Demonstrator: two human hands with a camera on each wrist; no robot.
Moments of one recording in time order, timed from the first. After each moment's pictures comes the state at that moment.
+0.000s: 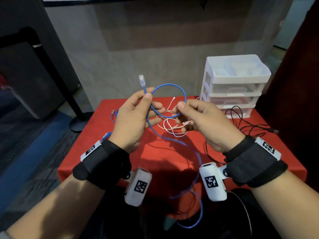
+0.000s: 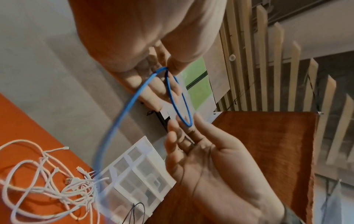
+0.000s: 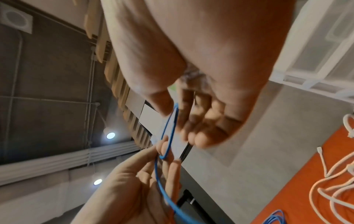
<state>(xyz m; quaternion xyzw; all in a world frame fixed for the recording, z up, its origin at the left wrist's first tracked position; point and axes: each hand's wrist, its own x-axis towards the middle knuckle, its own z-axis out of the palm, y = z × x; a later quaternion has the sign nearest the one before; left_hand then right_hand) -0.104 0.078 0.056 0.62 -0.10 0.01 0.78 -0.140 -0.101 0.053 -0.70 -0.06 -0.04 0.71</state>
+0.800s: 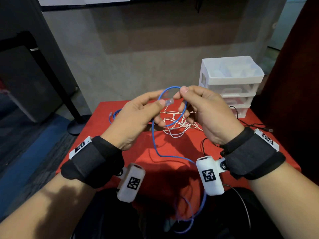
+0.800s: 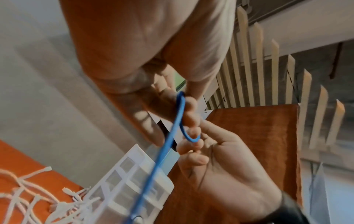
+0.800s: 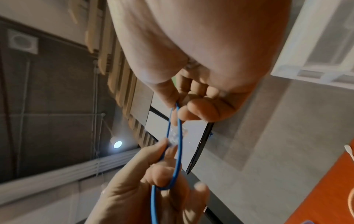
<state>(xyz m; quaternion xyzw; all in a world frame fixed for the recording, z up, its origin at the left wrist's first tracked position) -0.114 0.077 0.075 0.69 -0.20 -0.06 0.69 -0.140 -0.107 0.076 -0.67 -0.07 -0.10 0.73</state>
